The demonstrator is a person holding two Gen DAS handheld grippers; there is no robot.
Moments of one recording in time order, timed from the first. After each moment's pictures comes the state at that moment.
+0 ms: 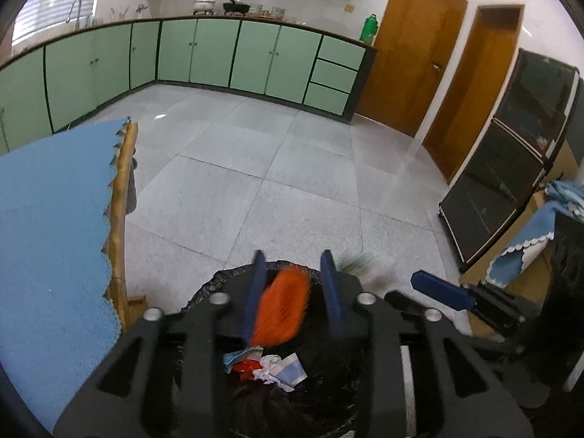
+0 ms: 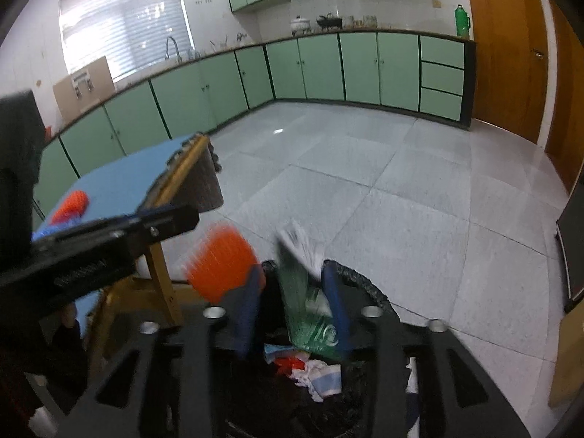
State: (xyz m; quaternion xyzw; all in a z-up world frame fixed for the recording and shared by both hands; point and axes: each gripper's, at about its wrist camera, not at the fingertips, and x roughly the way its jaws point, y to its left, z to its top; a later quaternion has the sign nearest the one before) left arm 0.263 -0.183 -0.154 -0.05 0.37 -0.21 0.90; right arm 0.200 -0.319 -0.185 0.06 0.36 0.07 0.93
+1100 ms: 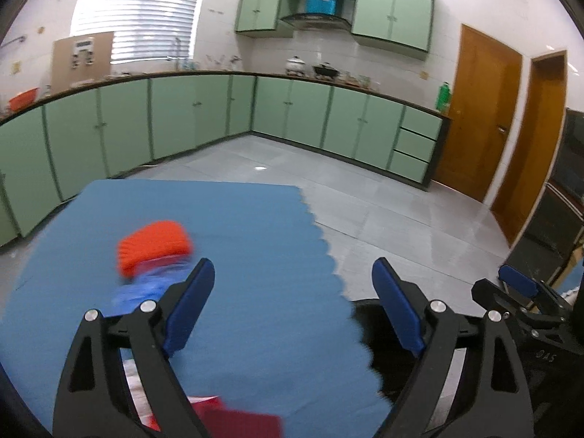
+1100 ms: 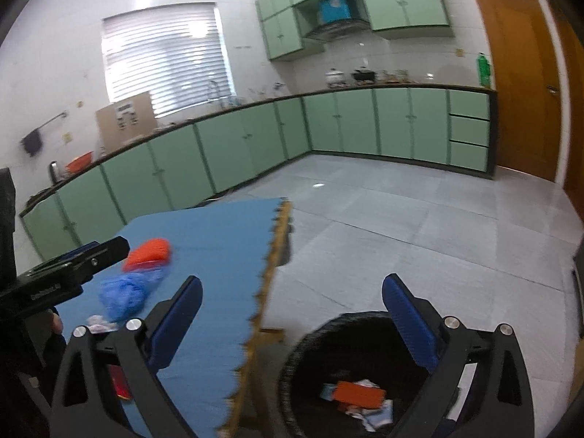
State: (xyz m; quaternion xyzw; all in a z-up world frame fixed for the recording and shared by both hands) left arm 0.155 0.002 -0.041 -0.06 0.27 -0.03 0.96; right arm 0.141 -0.205 -0.090 0.06 0.24 0.15 0.96
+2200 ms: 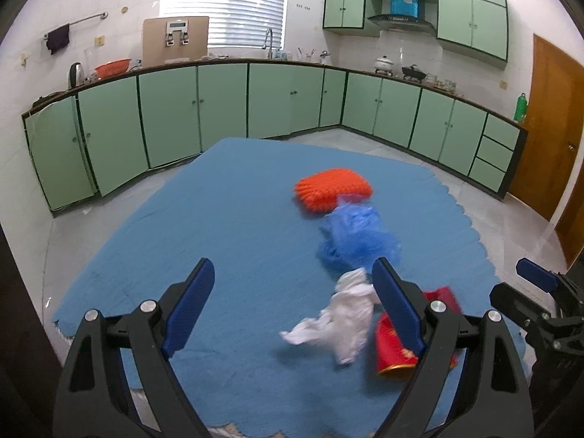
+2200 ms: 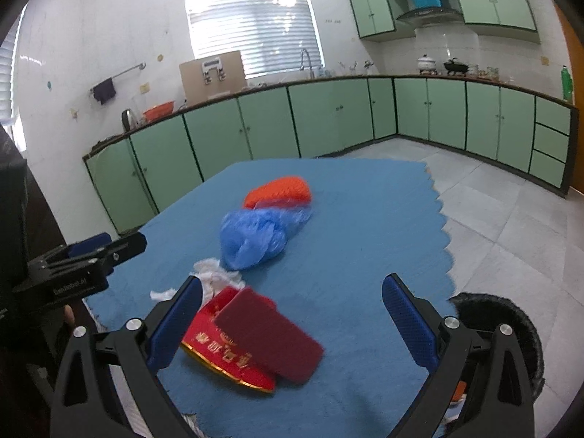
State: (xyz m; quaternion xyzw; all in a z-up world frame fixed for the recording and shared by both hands) left arm 0.048 0.155 -0.085 -0.07 0.29 0.13 0.95; right arm 0.092 -0.039 -0.142 0.01 0.27 0.28 0.92
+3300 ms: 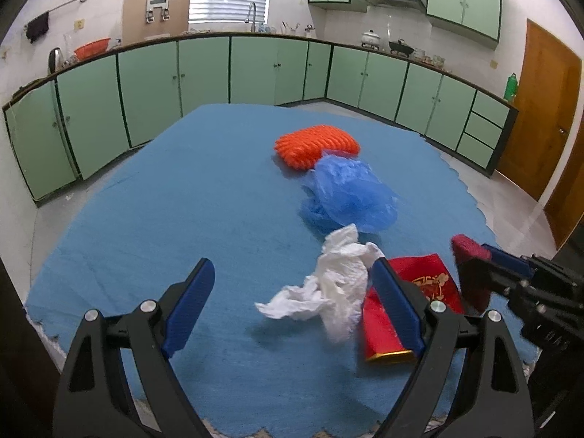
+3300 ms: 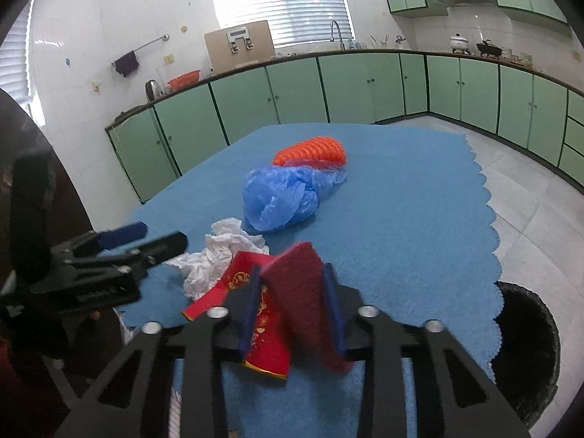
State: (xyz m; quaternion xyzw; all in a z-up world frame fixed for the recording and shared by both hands) left arm 0.062 0.144 -0.124 -0.08 0.34 0.08 0.93; right arm 0.101 -0.033 -0.156 -0.01 0.31 0.34 0.89
